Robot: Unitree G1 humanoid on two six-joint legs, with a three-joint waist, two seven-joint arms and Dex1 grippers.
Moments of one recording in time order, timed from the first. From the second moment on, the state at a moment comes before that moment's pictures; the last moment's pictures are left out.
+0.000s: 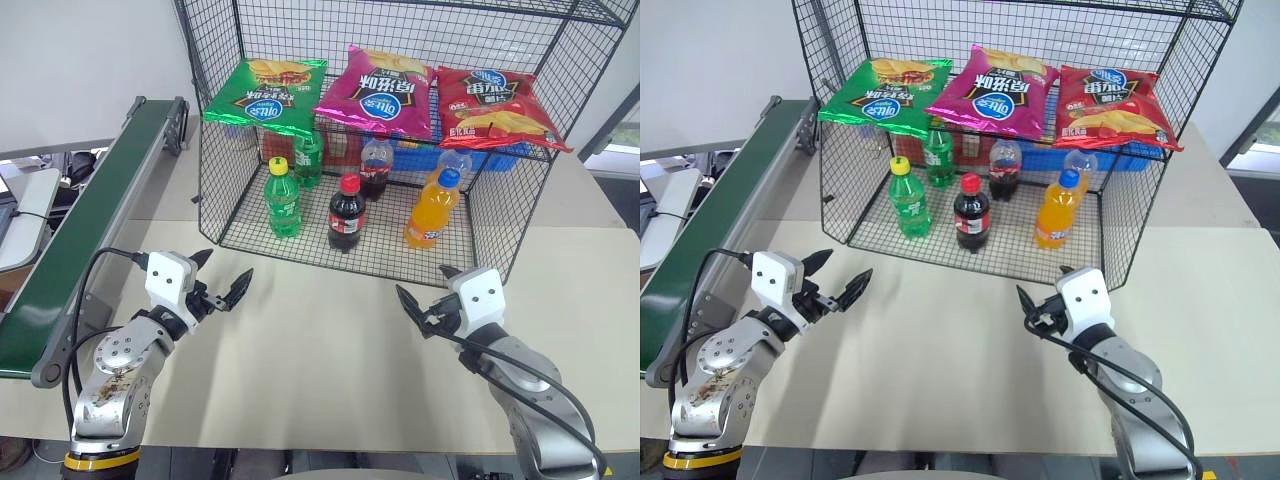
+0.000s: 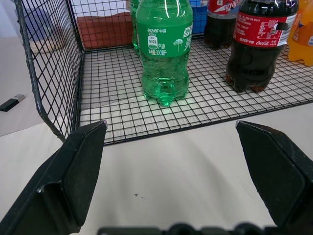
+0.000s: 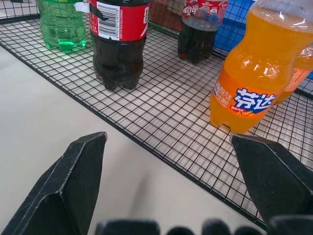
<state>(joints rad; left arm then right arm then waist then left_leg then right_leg) 0.05 0.45 0.20 -0.39 -0.36 0.37 -0.51 0.14 -0.36 -0.03 -0.66 0.10 0.52 0.33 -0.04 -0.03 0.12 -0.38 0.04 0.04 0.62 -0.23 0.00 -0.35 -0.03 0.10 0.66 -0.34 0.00</state>
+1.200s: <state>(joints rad) 0.04 0.45 0.19 -0.40 -0.36 0.38 -0.51 0.13 -0.36 -0.03 -0.68 0.10 0.55 0.32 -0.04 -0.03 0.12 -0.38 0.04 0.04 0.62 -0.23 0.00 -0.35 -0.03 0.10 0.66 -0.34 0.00</state>
